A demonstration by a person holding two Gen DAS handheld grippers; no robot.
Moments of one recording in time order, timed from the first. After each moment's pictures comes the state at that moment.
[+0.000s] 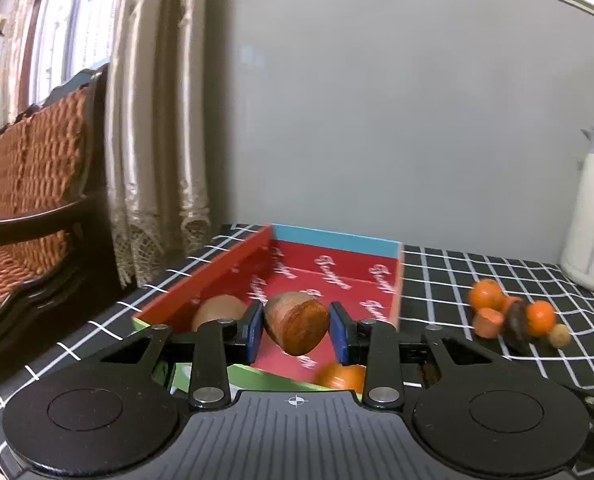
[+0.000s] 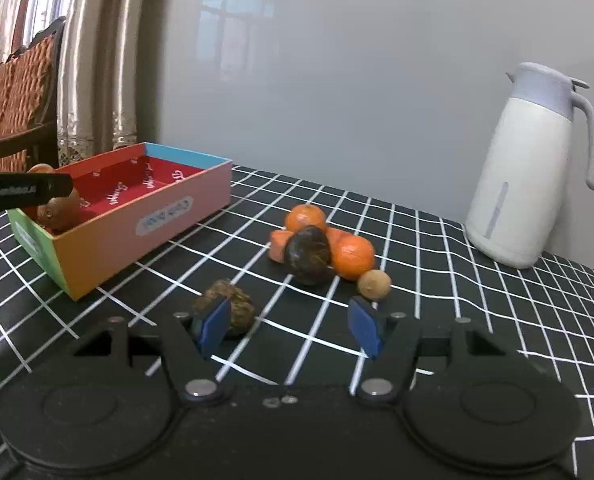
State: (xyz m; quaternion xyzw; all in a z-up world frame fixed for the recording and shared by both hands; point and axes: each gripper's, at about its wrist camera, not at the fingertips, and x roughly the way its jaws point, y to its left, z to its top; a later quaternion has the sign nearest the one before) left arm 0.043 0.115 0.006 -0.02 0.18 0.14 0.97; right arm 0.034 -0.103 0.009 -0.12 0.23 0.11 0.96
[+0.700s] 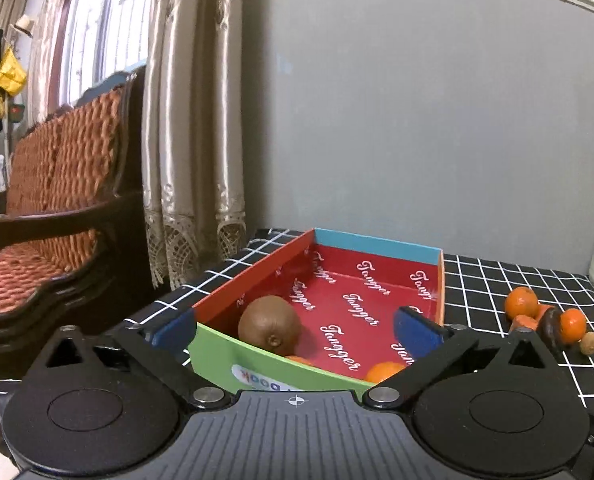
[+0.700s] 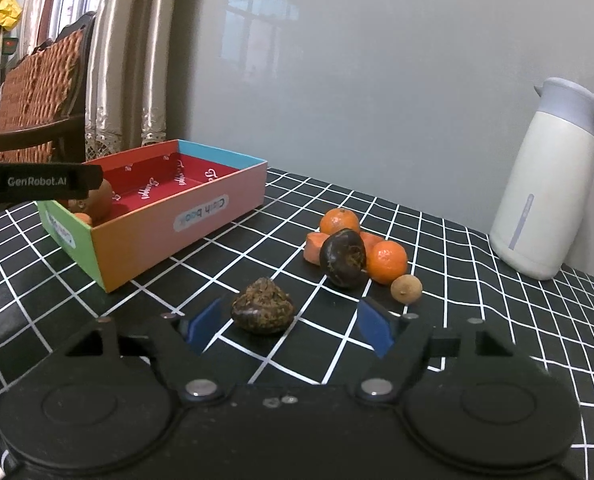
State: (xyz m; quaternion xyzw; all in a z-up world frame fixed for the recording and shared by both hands) left arm 0.030 0.123 0.002 -0.02 0.16 0.18 0.97; right arm 0.022 -0.092 0.008 -0.14 0.23 0.15 0.95
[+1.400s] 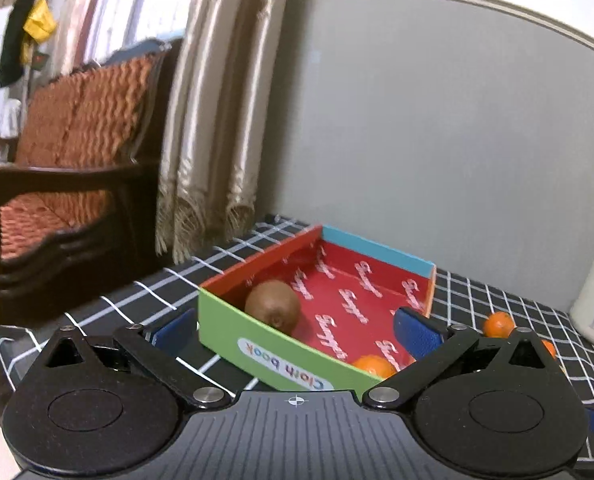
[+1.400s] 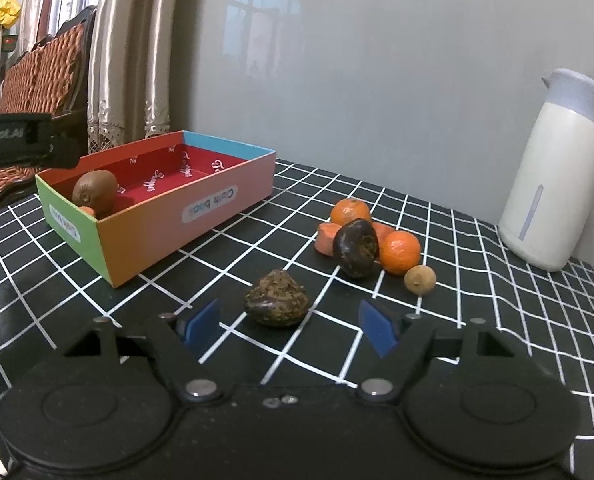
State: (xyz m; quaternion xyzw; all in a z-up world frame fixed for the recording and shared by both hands) left arm 0.007 0.138 0.013 -0.11 0.18 0.18 0.96; right arm 0.028 -0.081 0.001 -0.13 0.25 0.15 0.95
